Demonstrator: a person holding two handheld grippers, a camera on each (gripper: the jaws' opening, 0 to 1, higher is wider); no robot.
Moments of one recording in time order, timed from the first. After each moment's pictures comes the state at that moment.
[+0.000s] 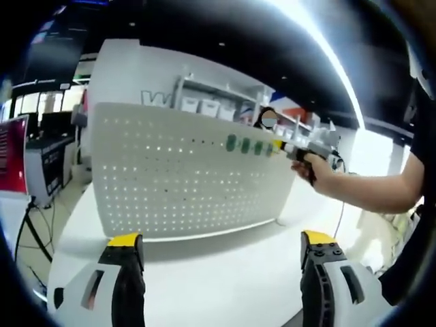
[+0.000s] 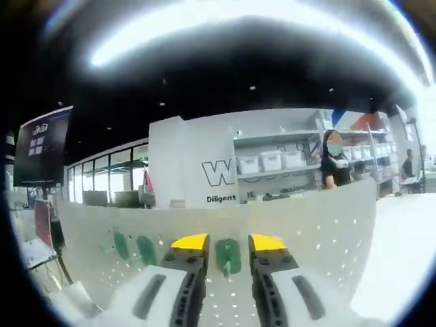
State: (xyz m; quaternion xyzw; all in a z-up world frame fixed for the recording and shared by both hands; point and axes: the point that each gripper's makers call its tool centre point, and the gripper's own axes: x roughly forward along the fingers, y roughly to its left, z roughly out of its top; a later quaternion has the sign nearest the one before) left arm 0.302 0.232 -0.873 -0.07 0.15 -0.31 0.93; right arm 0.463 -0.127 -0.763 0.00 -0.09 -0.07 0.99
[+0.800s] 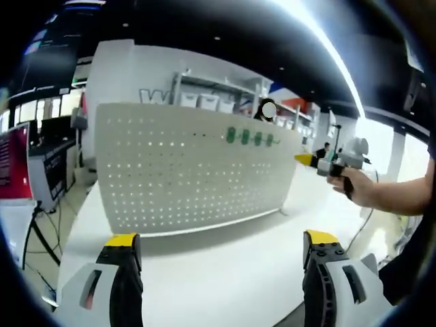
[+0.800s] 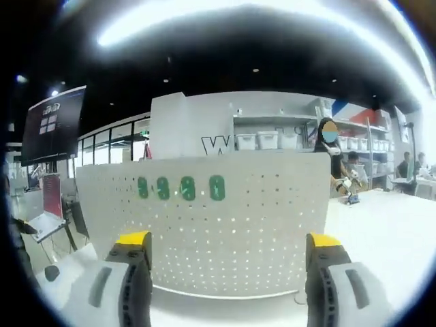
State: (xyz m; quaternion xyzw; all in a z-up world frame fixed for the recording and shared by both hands) left arm 0.290 0.239 -0.883 -0.04 0.17 -0.31 0.93; right arm 0.345 -0.115 -0.856 0.02 0.04 -0.04 1.00
